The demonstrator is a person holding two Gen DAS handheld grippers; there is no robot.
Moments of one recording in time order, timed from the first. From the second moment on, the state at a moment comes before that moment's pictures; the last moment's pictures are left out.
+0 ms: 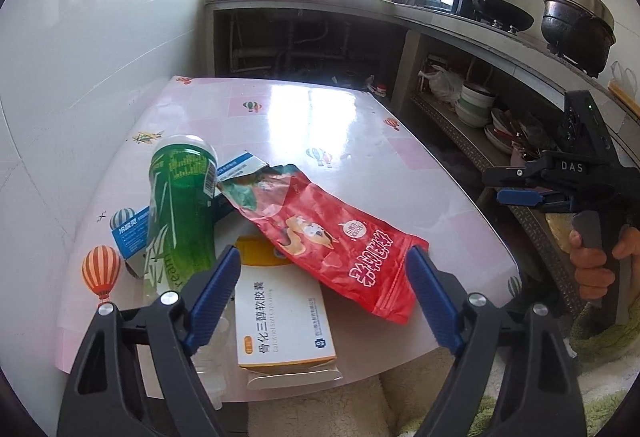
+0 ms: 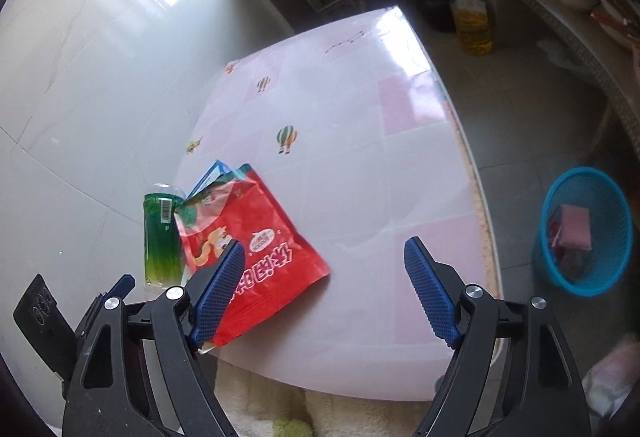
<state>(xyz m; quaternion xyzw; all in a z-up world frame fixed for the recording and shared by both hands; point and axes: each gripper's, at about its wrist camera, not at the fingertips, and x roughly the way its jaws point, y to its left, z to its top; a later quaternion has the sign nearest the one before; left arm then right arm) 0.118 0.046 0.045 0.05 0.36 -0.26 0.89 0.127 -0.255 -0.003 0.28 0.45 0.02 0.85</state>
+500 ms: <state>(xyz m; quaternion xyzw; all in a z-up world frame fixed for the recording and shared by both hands) 0.128 0.074 0.038 -0.02 0.38 -0.27 0.88 0.109 -0.205 -0.063 0.38 0.54 0.17 0.73</state>
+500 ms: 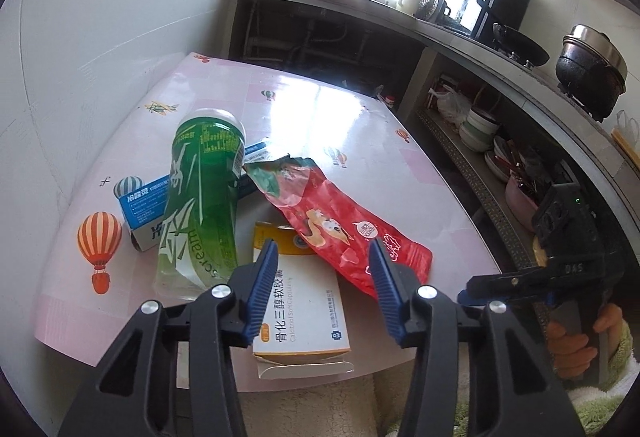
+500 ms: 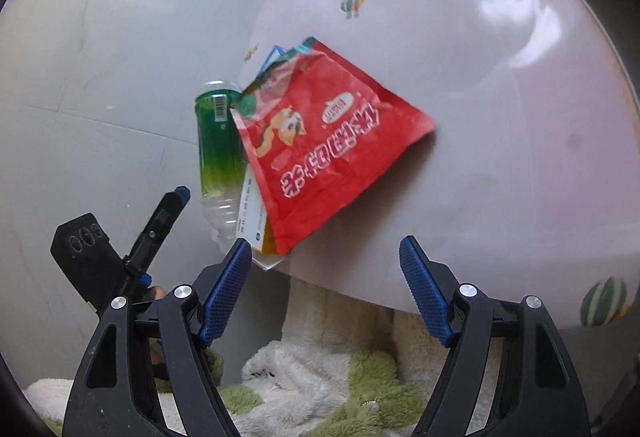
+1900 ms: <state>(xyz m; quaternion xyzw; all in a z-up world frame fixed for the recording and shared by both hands) 0.118 -0.128 -0.035 0.11 0.47 -0.37 0.79 0.016 -0.311 -0.065 0.50 0.48 0.02 0.72</state>
